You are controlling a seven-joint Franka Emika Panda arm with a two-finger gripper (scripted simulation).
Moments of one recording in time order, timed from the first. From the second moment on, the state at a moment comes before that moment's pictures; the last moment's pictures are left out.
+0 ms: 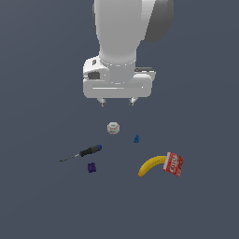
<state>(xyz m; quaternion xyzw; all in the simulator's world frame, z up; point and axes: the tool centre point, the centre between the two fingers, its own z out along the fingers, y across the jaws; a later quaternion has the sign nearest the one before) -0.002 -0.007 0.314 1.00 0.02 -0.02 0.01</state>
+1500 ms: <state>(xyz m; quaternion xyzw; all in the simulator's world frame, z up) 0.012 0.042 0.276 1.00 -0.05 -0.04 -0.01</state>
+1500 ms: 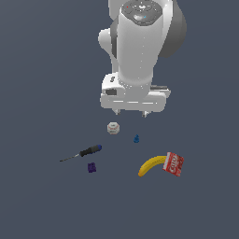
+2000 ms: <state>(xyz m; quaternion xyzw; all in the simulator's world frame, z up) 0.039 0.067 0.242 0.99 -0.17 -0.04 -0.01</state>
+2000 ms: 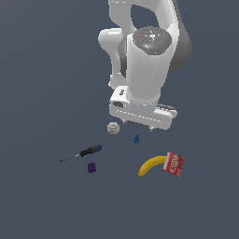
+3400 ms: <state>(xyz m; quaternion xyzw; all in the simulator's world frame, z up) 0.095 0.140 0.129 0.87 -0.48 -0.02 0.00</state>
